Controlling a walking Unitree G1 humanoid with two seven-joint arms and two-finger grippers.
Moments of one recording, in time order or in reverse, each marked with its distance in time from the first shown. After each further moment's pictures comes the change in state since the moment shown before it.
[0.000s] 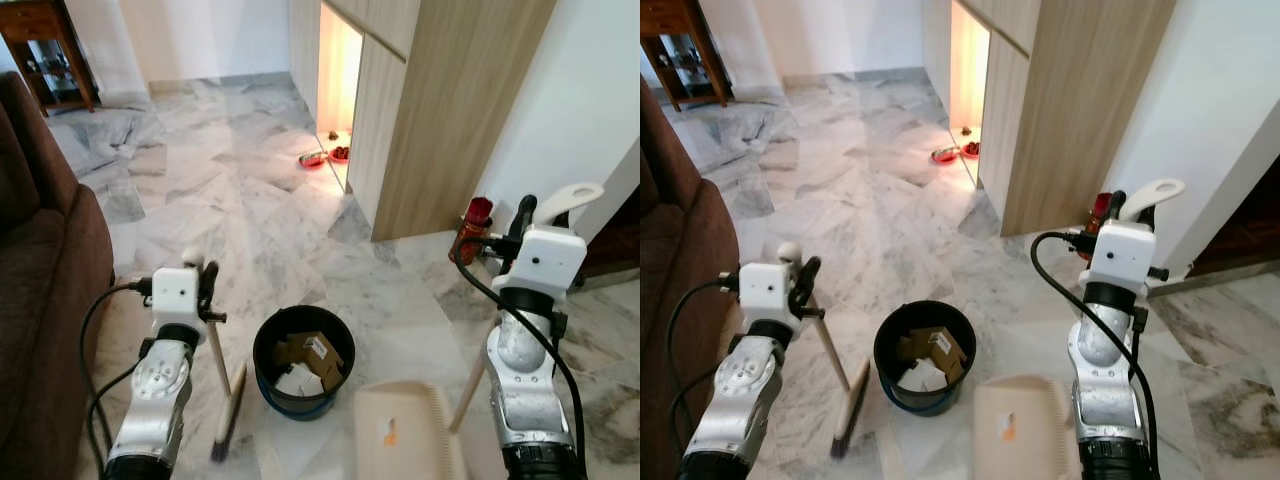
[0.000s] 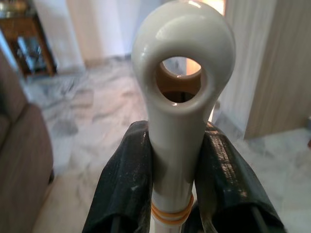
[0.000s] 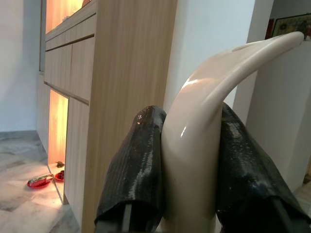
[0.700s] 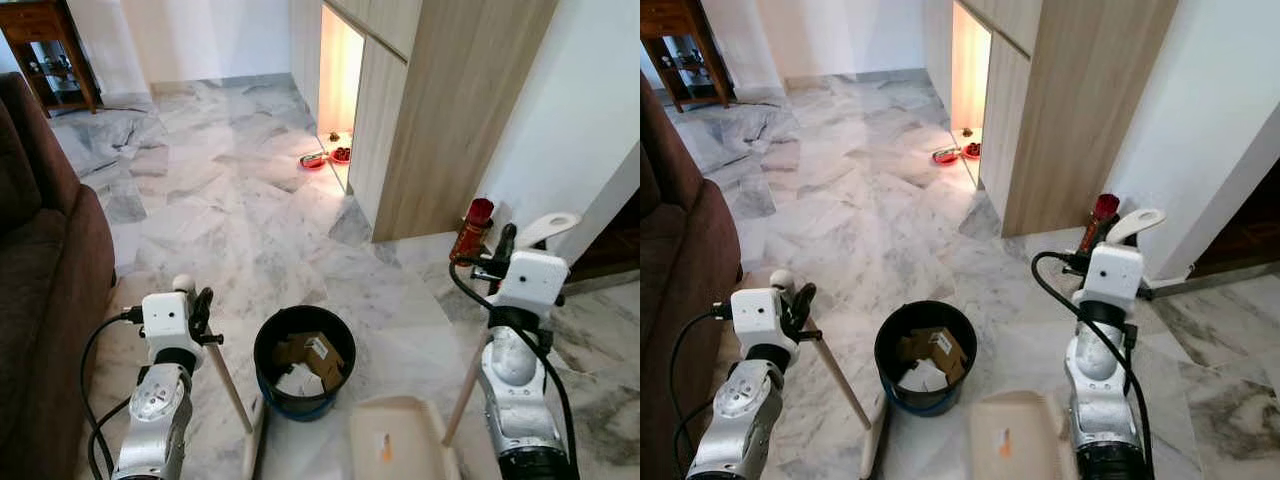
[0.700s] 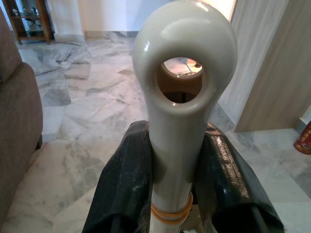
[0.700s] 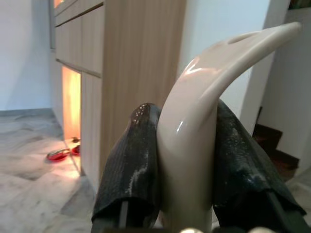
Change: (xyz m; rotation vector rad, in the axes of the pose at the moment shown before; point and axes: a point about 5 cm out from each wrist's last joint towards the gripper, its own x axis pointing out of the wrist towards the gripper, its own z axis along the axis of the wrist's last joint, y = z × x) left arm -0.005 -0.005 -0.010 -0.132 0.057 0.029; right arm -0.013 0.011 -0.029 0.032 0.093 0.092
